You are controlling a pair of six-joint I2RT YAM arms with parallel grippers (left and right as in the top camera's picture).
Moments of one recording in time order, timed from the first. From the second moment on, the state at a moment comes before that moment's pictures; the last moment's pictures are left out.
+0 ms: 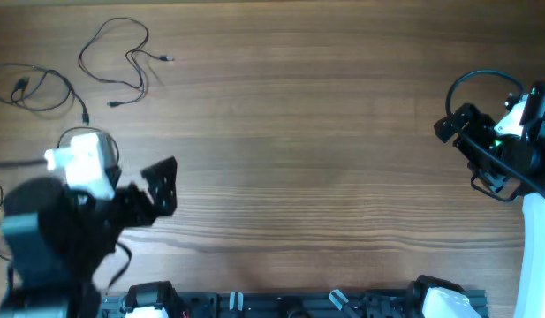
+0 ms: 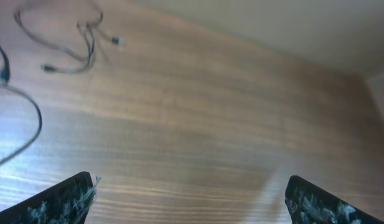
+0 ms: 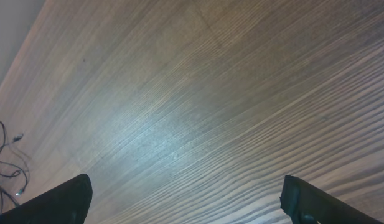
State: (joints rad) left arm 0.10 0.71 1.21 -1.11 0.30 -0.23; right arm -0.27 1.19 1.30 -1.21 -0.24 0.50
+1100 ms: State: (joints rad) left arm 0.10 0.01 1.22 -1.27 0.21 -0.22; right arm -0.27 1.19 1.30 -1.21 -0.24 0.50
